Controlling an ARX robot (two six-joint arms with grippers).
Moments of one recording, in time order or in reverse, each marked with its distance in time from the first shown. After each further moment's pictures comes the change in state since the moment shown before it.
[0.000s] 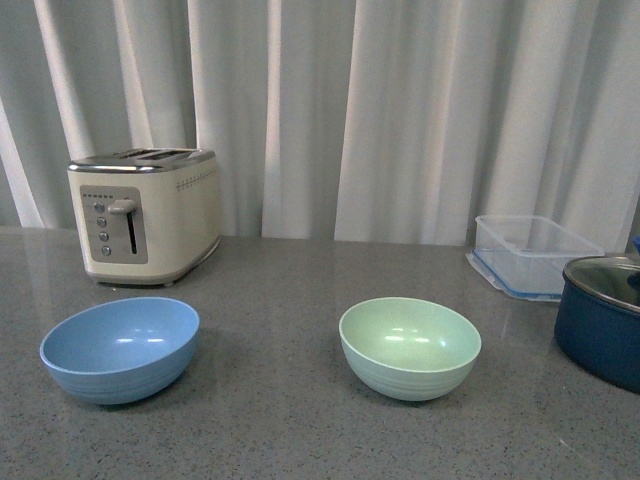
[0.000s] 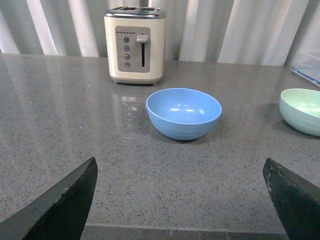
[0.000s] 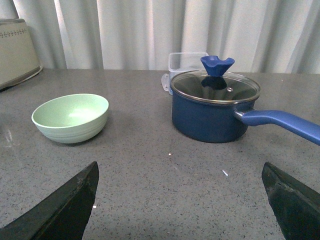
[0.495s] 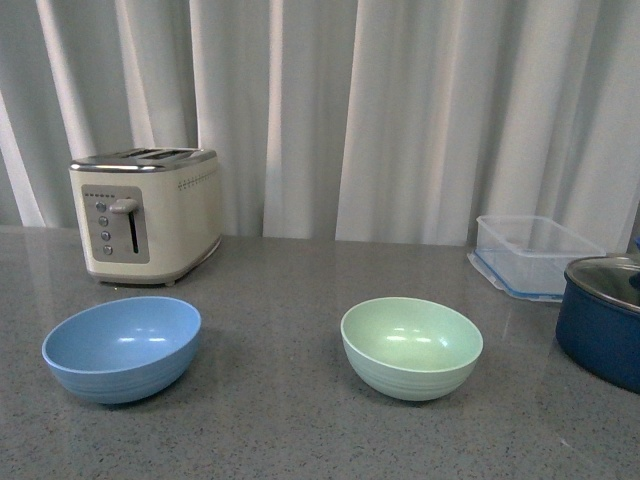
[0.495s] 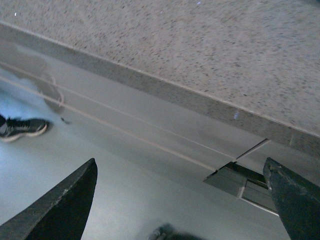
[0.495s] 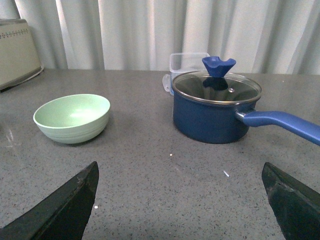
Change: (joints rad) left arm -0.053 0.462 0.242 -0.435 -0.411 -0.222; right arm 0.000 -0.001 0.000 0.000 -0.003 0.000
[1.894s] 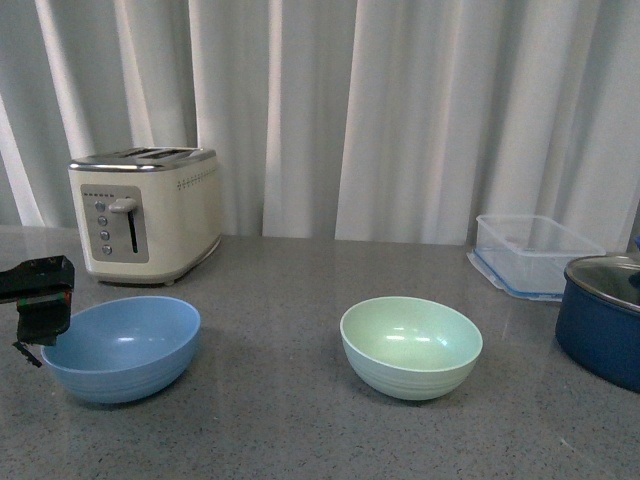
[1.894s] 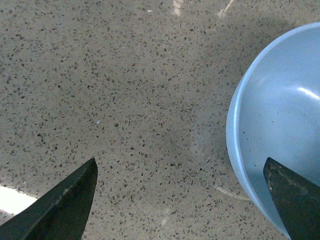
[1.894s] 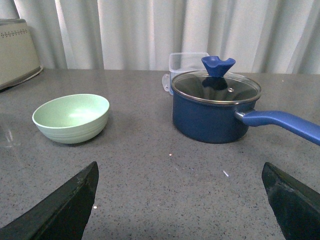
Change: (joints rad) left arm 0.088 1.224 0.870 0.152 0.240 -0.049; right arm 0.000 0.000 0.000 0.000 0.003 0.000
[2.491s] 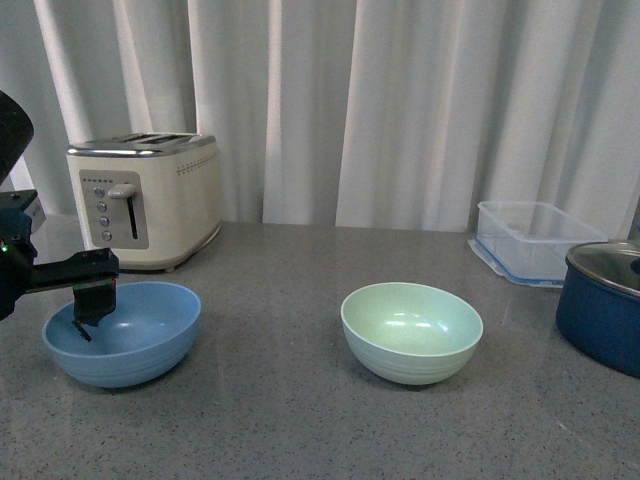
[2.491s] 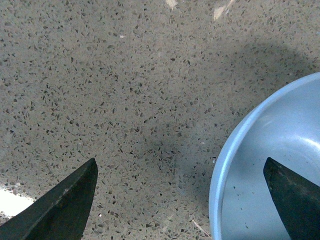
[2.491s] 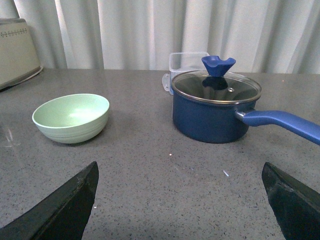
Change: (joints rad) left arm -0.010 0.186 0.164 0.009 0.002 -0.010; right arm 0.000 0.000 0.000 0.000 0.000 0.000
